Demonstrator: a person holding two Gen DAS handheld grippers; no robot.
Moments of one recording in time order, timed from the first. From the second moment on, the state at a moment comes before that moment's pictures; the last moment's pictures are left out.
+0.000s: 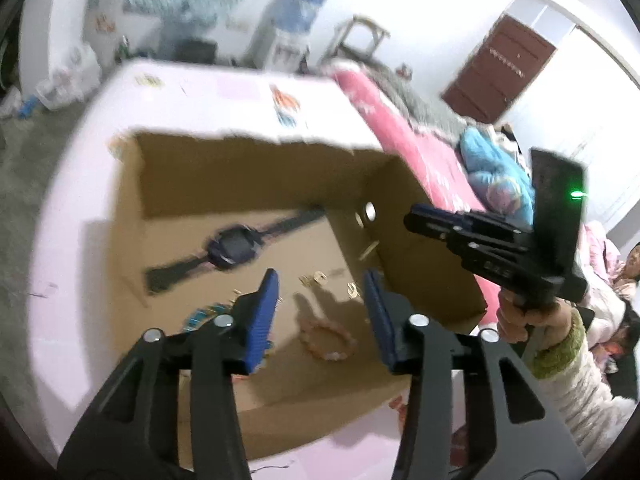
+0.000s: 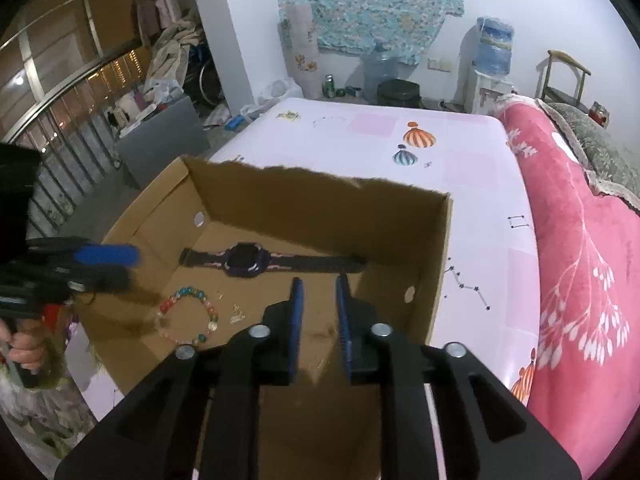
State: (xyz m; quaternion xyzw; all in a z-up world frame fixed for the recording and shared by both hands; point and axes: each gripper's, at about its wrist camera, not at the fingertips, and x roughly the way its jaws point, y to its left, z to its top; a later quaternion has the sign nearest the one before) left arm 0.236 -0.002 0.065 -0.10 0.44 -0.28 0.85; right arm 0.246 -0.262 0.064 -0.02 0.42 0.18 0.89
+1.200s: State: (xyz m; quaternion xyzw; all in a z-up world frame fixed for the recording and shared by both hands) left arm 0.195 0.067 0.014 -0.22 0.48 -0.20 0.83; right arm 0.164 -0.303 0.022 0.19 0.48 0.11 0.85
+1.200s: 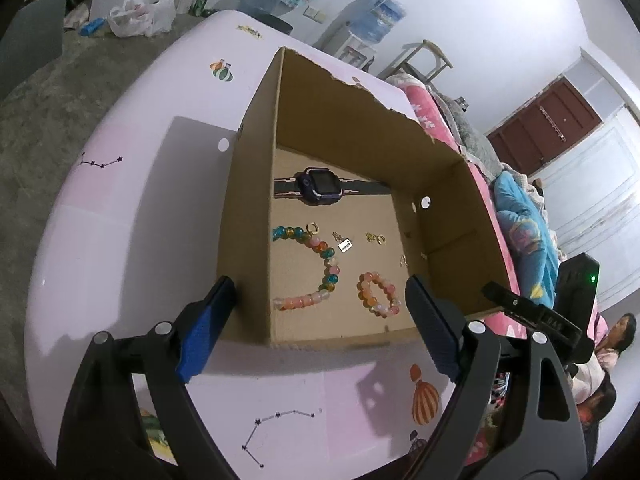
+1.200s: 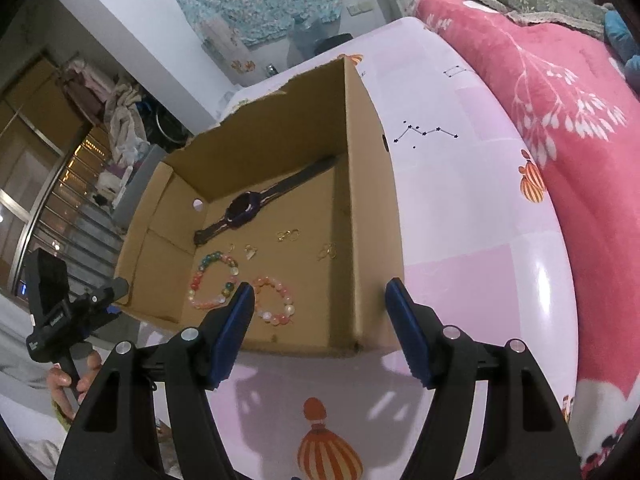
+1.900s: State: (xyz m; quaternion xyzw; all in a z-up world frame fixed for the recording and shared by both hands) left arm 0.102 0.084 0.012 -0.23 0.48 -0.22 0.82; right arm 0.065 -0.300 0.023 0.21 0.48 0.10 0.85
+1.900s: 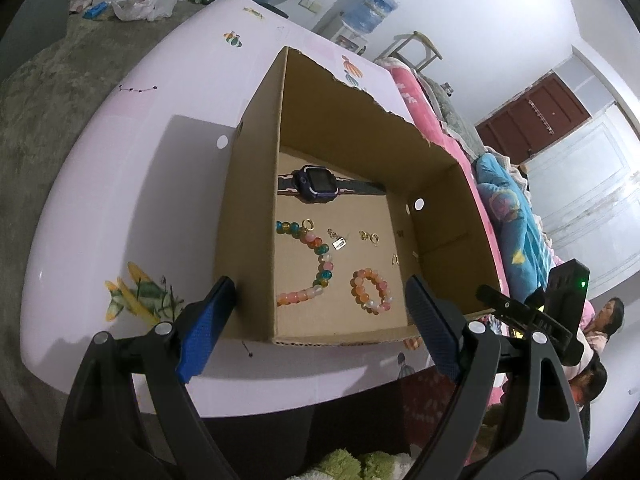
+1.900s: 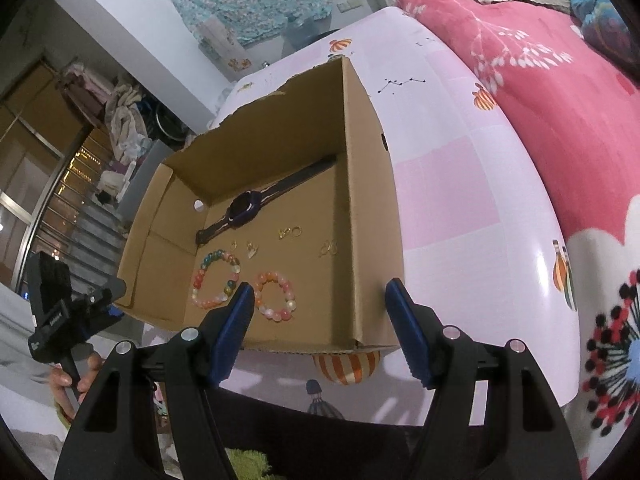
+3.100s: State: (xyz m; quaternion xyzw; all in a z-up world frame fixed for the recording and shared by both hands) left arm 0.005 0.051 0.082 -0.07 0.36 -0.13 0.92; right arm -0.045 -0.250 0.076 0.06 0.39 0.02 0.92
